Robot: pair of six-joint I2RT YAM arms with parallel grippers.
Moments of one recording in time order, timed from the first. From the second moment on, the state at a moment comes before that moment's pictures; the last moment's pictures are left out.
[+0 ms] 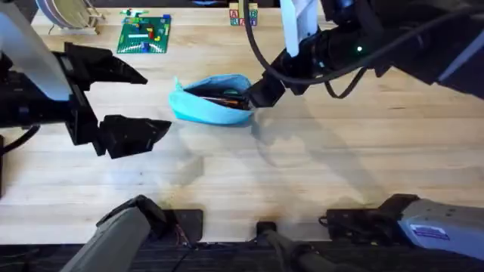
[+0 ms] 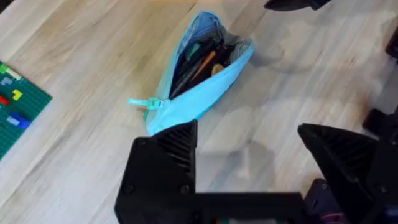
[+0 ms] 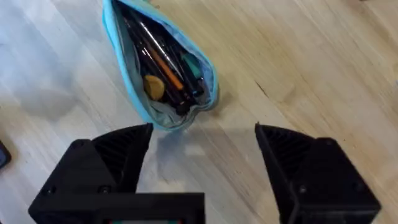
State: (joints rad) left arm 0.58 1.10 1.17 -1.60 0.89 1.49; right arm 0.59 1.39 1.18 -0.67 -0.17 -0.21
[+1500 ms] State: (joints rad) left arm 0.85 1.53 1.17 -1.28 0.96 1.83; right arm 0.59 1.39 1.18 -0.67 -0.17 -0.21
